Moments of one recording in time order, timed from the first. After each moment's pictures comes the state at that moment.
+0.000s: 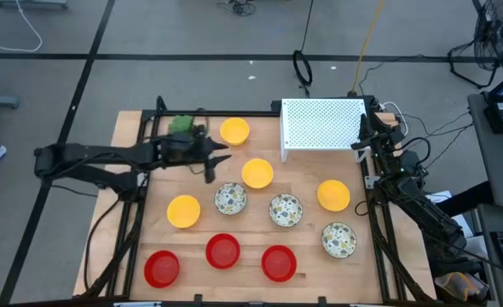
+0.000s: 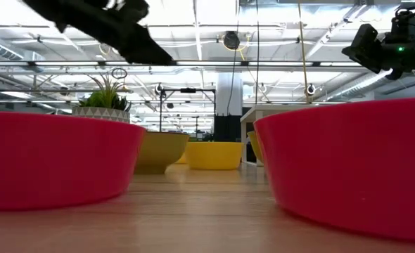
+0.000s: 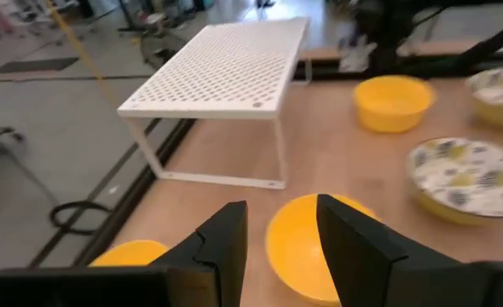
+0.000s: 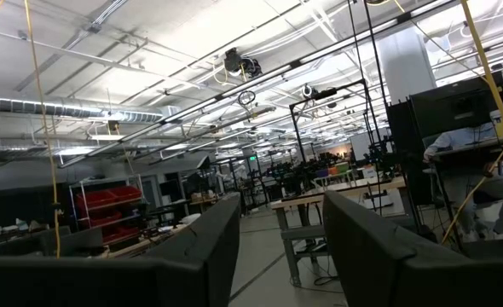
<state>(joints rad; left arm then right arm) 0.20 1.14 0.70 0.10 -0.11 0.13 -0.86 0.00 0.02 0.45 0.23 0.14</state>
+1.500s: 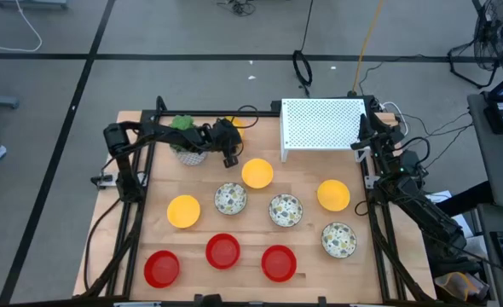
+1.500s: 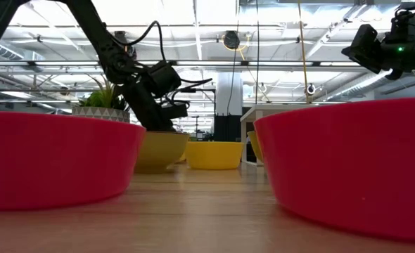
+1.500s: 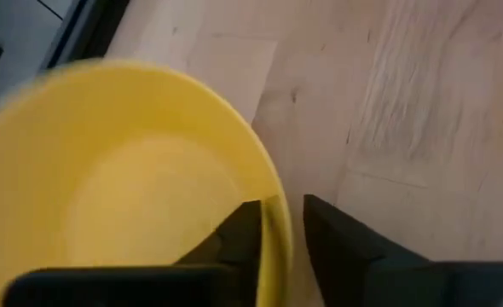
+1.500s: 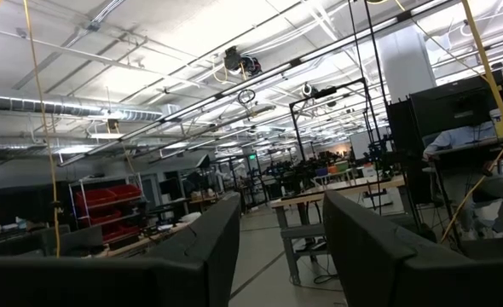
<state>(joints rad) 0.48 1.84 0.91 0.07 -0.10 0.29 -0.86 0.01 0.02 0.44 0.23 0.14</state>
